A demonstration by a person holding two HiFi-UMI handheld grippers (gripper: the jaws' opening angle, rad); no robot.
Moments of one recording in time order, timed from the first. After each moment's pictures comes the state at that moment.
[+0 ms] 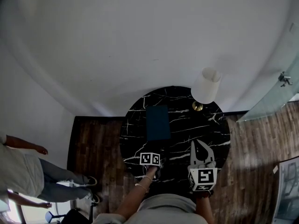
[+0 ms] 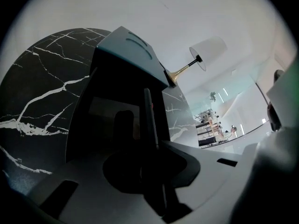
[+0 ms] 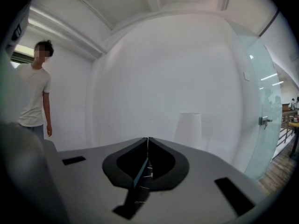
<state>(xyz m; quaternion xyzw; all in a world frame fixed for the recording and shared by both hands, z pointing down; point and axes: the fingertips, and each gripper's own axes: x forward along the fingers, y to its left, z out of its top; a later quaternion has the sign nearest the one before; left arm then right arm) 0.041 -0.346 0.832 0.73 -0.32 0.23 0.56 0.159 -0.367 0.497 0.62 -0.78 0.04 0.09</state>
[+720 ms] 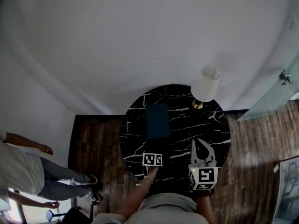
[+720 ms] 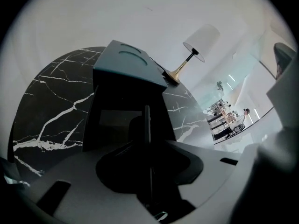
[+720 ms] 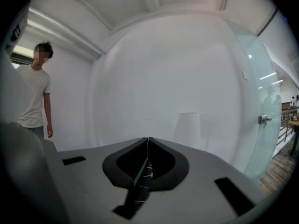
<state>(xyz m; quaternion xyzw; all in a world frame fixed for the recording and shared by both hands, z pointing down) 0.029 -0.351 0.829 0.74 -0.38 0.29 0.48 0.165 -0.365 0.497 0.62 -0.78 0.05 0.08</state>
